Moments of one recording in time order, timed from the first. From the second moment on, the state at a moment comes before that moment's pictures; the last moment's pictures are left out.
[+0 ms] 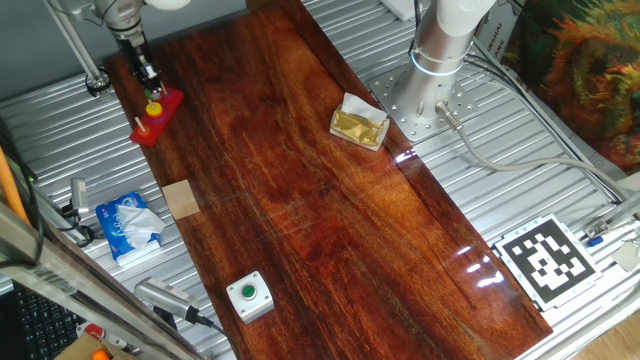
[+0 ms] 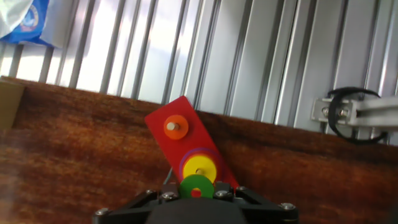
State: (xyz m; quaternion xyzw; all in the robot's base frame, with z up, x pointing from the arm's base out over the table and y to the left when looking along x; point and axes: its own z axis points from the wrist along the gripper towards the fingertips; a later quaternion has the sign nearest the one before) arm 0.629 -0.257 0.112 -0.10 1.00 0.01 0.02
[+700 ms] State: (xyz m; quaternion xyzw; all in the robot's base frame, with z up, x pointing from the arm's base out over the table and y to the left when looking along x) arm 0.614 -0.235 0.117 -0.02 1.00 0.02 0.00
